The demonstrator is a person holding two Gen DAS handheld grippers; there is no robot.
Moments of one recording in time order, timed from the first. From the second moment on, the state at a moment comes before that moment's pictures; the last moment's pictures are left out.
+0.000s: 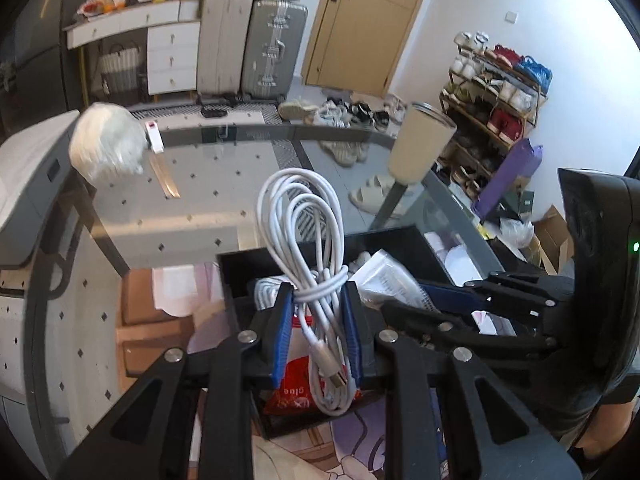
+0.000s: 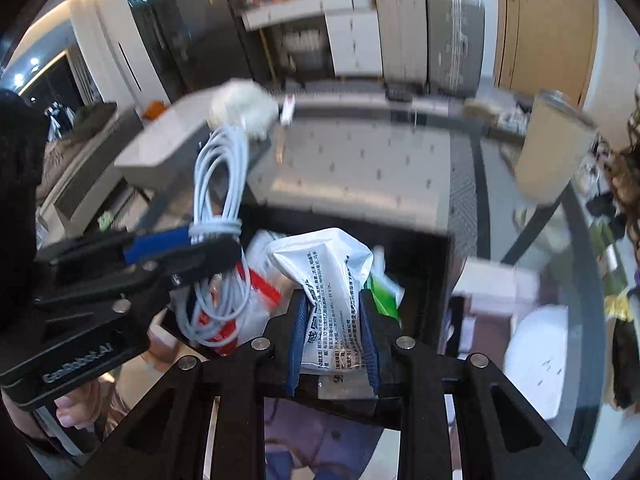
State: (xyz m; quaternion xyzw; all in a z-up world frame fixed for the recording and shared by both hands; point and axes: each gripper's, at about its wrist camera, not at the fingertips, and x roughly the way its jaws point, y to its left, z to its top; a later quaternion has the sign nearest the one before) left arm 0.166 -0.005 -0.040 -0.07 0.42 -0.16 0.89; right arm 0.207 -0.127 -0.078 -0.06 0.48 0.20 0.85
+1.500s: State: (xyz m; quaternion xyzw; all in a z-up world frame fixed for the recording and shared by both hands) left arm 0.110 0.023 -0.006 -0.09 0.27 -0.11 0.95; right arm 0.134 -0.167 -0.022 -0.01 0.29 0.19 0.94
